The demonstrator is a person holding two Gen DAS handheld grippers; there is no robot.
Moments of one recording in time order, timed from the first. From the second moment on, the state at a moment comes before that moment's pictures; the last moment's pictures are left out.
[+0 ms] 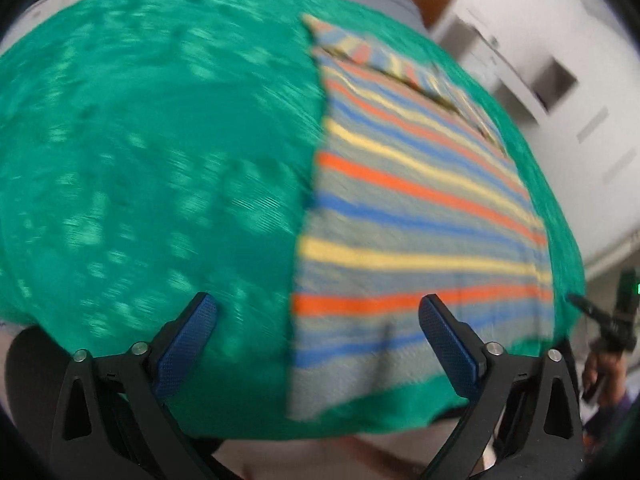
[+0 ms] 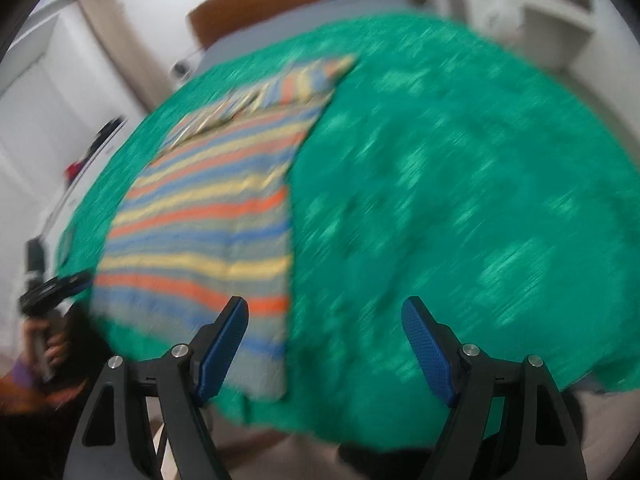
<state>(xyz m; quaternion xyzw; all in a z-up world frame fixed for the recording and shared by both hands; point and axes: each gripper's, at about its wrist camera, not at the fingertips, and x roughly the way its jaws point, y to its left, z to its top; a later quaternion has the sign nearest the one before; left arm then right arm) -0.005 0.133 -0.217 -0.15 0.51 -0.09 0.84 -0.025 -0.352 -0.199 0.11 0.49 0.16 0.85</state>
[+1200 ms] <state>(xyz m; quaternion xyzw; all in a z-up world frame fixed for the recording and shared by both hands) -0.030 0.172 -0.131 -0.16 0.55 -0.18 0.80 -0.015 -0.318 -0.141 0.12 0.56 0.26 0.78</state>
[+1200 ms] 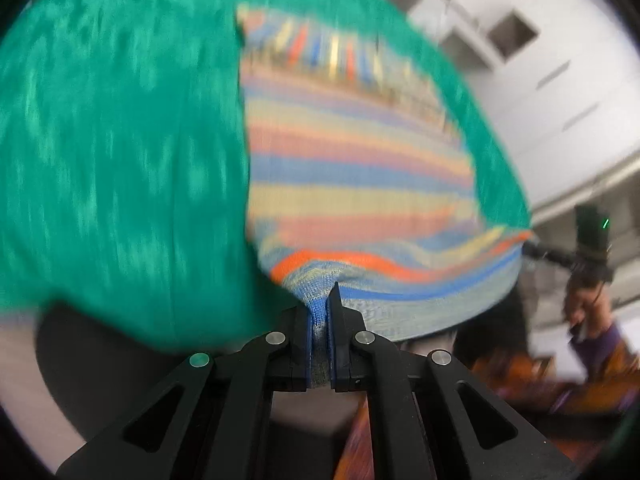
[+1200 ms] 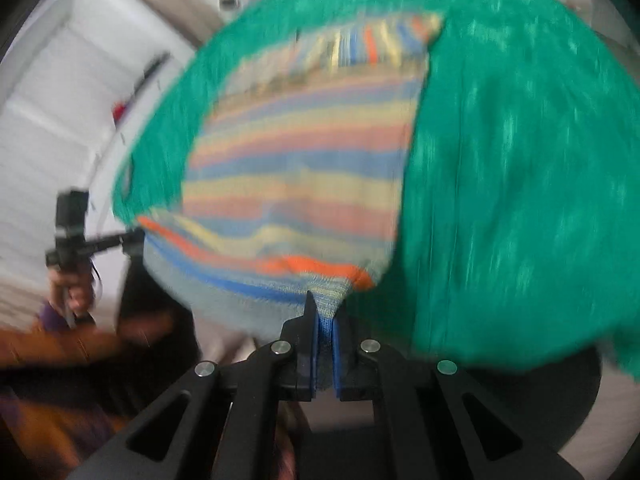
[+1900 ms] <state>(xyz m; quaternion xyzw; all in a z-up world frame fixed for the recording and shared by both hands) 0.317 0.154 -0.177 -0.23 0.52 -0.01 0.83 0.336 -0.340 -0.196 0.29 0.50 0.16 0.80</state>
